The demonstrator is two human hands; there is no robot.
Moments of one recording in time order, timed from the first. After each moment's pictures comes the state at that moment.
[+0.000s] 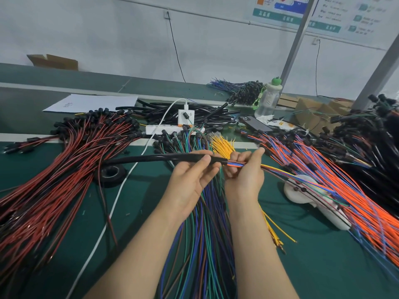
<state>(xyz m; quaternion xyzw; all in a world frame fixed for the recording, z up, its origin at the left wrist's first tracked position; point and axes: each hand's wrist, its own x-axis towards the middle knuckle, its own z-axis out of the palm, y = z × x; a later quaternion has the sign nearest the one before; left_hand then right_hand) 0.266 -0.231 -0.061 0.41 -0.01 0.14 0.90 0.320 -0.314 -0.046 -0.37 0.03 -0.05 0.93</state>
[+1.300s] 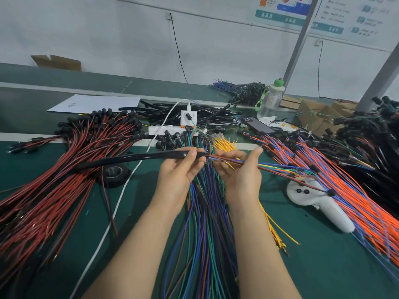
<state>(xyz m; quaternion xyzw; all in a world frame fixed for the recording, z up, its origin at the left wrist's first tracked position) 0.271 -0.211 -0.063 0.42 0.03 0.23 0.88 0.319 -0.310 -0.051 -0.46 0.01 0.01 0.89</state>
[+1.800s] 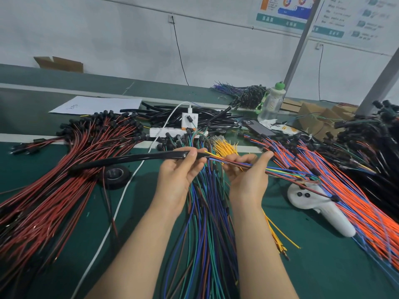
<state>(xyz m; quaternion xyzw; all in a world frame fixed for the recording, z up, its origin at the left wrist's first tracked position) 0.268 -0.207 -0.060 0.43 0.03 0.24 0.87 0.319 -0.313 -0.047 -0.42 0.01 -0.07 0.91</state>
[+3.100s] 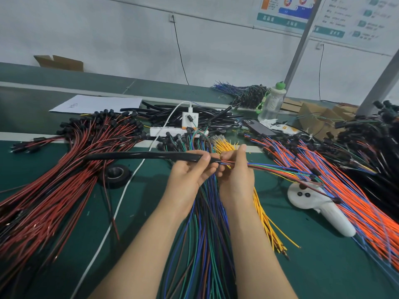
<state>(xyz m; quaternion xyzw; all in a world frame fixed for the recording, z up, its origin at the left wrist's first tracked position) 0.266 -0.226 -0.056 0.46 0.00 0.21 0.87 0.315 -0.298 -0.050 -0.46 -0.04 0.00 0.89</state>
